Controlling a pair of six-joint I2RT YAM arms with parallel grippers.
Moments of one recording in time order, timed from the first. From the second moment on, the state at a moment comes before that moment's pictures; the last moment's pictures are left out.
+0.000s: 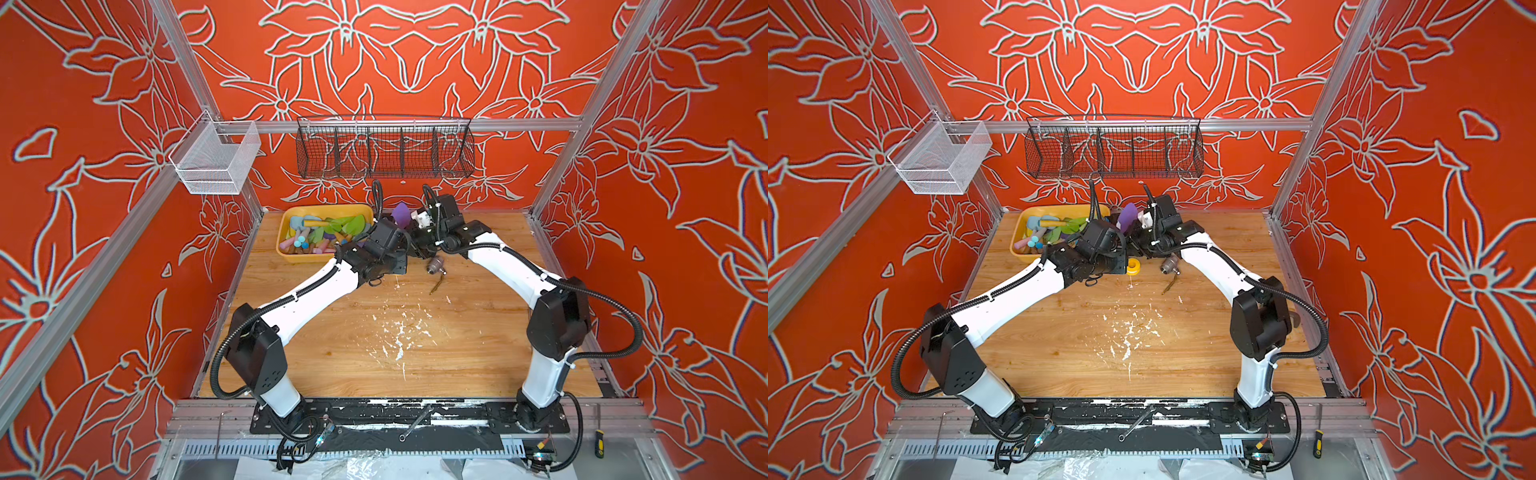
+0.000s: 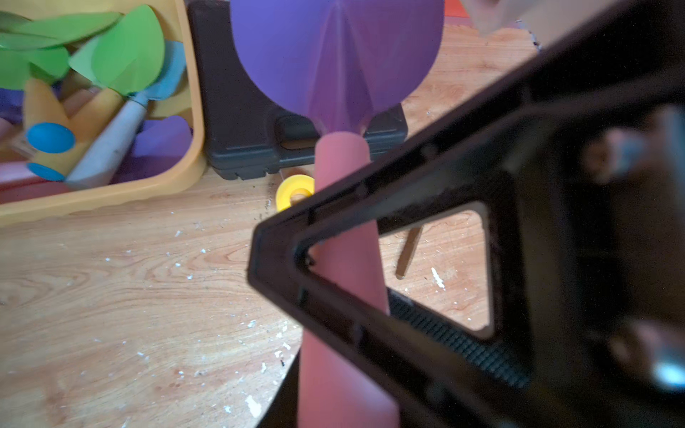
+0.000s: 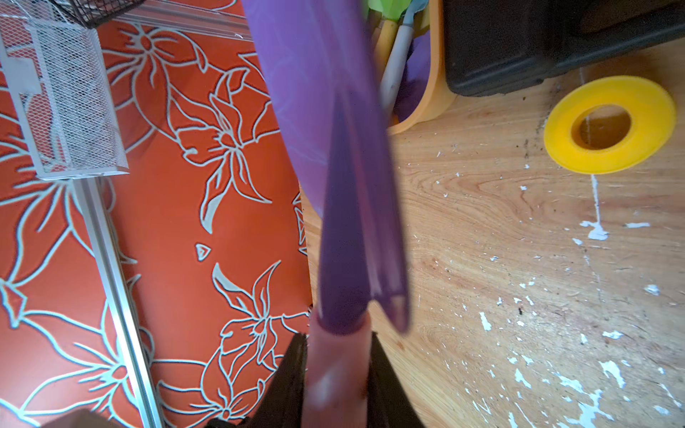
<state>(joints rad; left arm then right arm) -0.64 1.63 1.48 -0.64 -0.11 -0.52 0.51 1.85 1.67 -0.51 -0.61 1.04</state>
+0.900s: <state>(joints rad) -0.38 1.30 1.32 -0.60 0.27 -0.58 0.06 2.30 2.00 -0.88 -0.55 0.32</state>
